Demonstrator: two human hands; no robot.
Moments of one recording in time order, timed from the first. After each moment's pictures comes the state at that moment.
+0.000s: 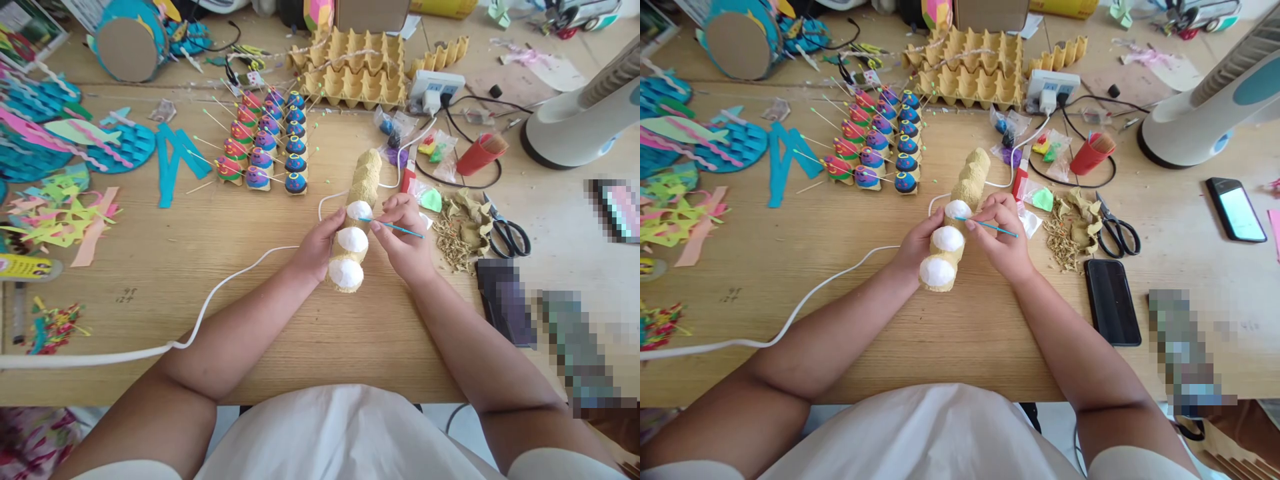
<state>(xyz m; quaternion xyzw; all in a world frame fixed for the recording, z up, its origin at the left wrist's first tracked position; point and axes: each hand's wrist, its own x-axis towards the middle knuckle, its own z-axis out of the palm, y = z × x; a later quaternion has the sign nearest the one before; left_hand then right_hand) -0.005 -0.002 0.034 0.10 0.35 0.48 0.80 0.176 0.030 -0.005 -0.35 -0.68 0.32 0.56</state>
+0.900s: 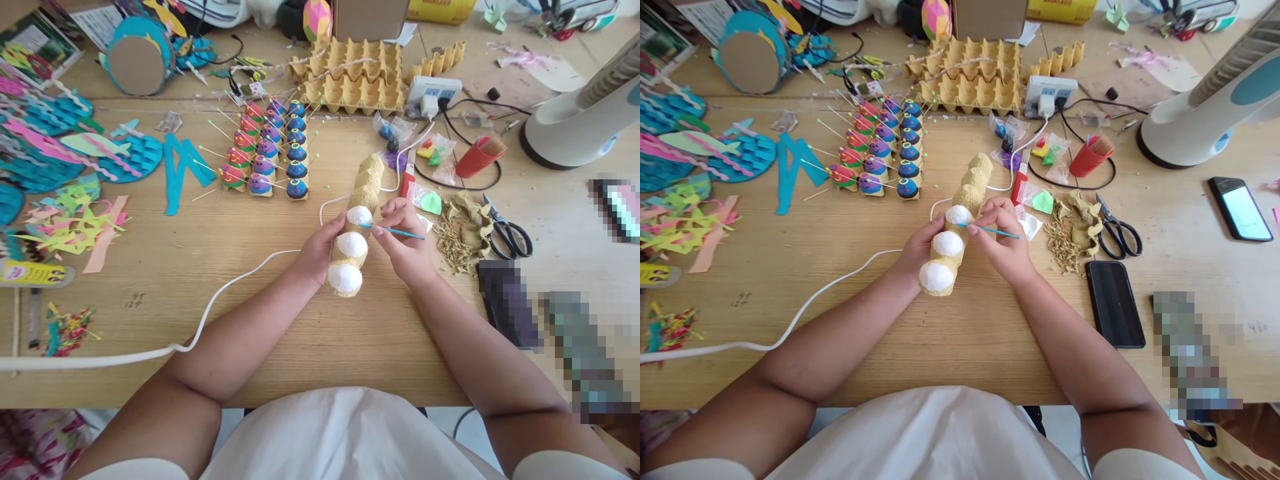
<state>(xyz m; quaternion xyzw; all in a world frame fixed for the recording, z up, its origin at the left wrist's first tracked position) -0.005 -0.002 0.032 0.10 0.34 0.47 0.80 0.176 0.029 -0.003 -0.36 -0.65 0.39 0.55</state>
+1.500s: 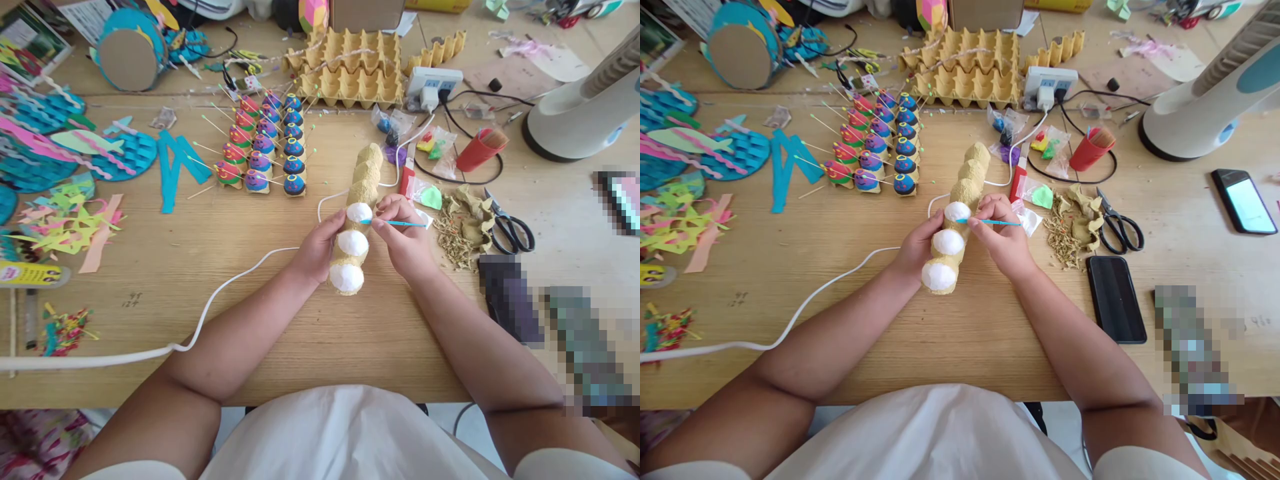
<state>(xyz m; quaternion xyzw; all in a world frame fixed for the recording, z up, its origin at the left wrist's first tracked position) -0.004 -0.002 0.024 0.13 0.33 0.49 0.79 0.173 0.033 -0.011 -0.36 -0.59 0.47 0.55</state>
